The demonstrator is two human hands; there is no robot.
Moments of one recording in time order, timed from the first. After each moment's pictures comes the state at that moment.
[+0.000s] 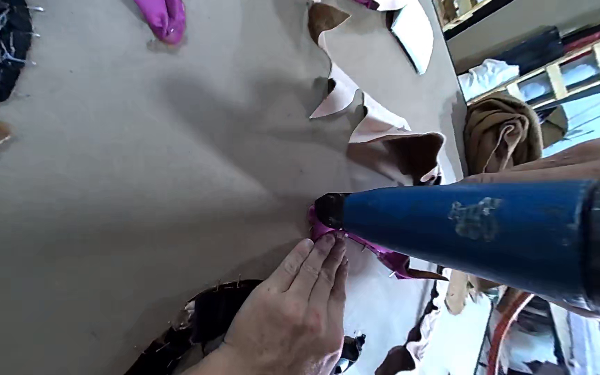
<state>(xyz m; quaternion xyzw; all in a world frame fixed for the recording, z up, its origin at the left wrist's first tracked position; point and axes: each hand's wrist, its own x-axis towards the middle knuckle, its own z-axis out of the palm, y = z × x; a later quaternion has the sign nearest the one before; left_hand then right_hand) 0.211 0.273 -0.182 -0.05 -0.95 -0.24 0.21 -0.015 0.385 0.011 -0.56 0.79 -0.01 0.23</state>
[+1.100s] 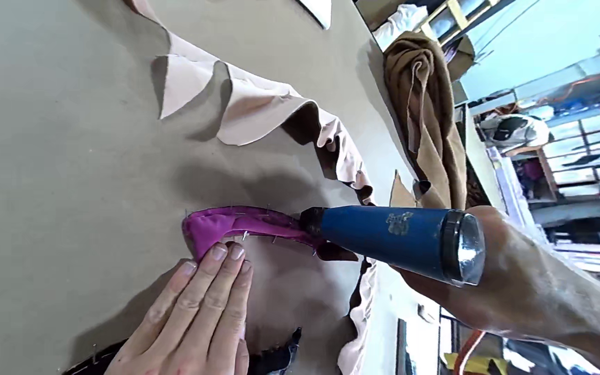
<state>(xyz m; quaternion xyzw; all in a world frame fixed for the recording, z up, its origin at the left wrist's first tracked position) 0.217 0.262 -0.176 -0.08 -0.96 -0.23 0.11 0.047 0.506 -0.008 -0.37 0.92 -0.01 0.10</state>
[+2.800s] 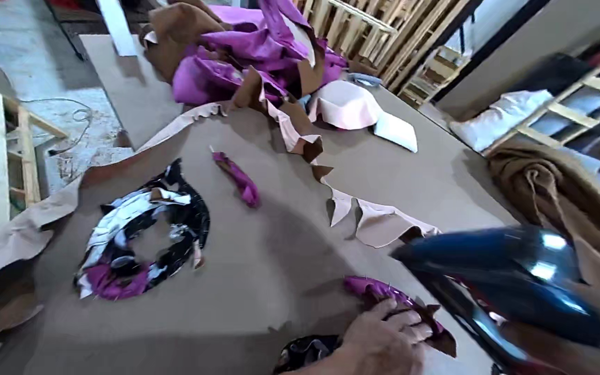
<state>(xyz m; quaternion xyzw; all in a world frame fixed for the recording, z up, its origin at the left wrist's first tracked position) 0.159 0.282 -0.170 -0.30 -0.91 -0.29 0.07 0.109 0.354 0.087 -0.18 0.96 -0.06 0.20</state>
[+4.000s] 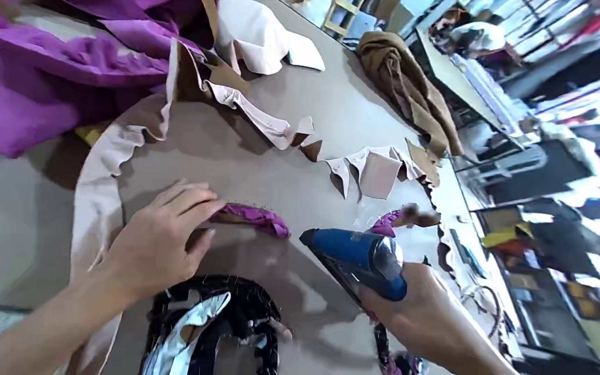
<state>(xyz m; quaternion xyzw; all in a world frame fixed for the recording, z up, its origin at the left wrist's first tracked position) 0.030 -0.215 -0.172 -0.39 -0.85 -0.32 0.14 0.179 0.103 -0.030 0.20 0.97 -0.13 0.11</state>
